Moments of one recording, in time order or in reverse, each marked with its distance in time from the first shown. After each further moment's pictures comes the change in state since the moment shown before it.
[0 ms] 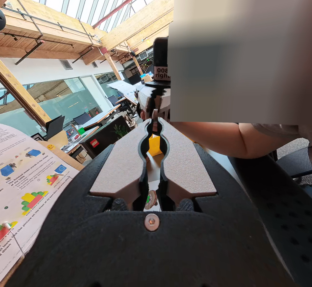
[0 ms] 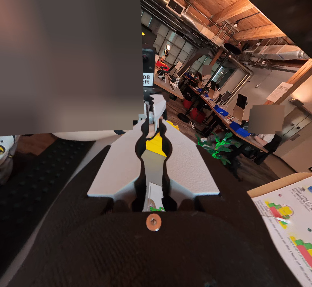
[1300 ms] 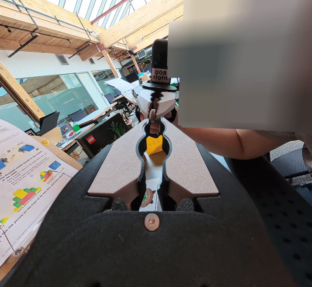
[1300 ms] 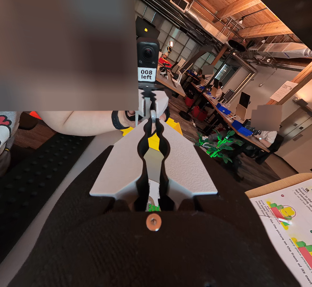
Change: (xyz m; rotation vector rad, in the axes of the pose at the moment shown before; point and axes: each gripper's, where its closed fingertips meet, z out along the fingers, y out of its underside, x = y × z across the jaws) left arm -0.001 0.004 -0.001 0.000 0.010 -0.043; right arm 0.001 0.012 0.005 -0.019 -0.018 -0.012
